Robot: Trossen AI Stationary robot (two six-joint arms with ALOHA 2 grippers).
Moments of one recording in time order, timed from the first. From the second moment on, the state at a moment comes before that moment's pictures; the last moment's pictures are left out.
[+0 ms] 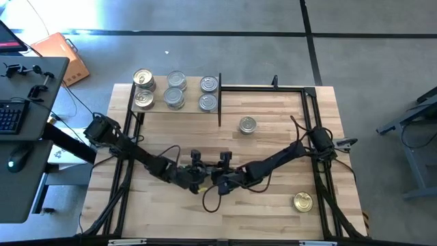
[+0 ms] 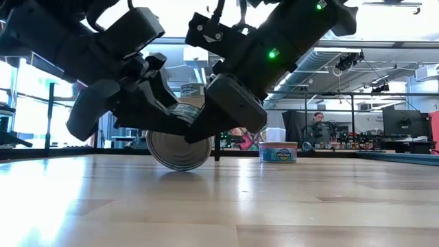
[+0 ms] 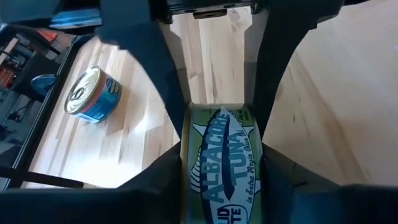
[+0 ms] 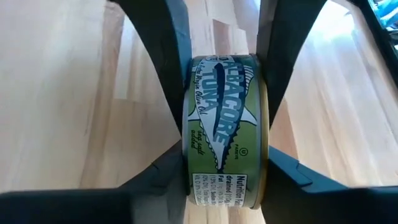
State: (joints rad) left arm -0.46 1.74 0.69 0.38 -0.65 0.22; right arm 0.35 2.07 1.31 -0.10 0.58 0.00
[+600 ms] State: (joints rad) left arm -0.43 1.55 0.96 -0.17 -0.95 0.37; right arm 0.47 2.03 1.20 -0.45 0.83 0.62
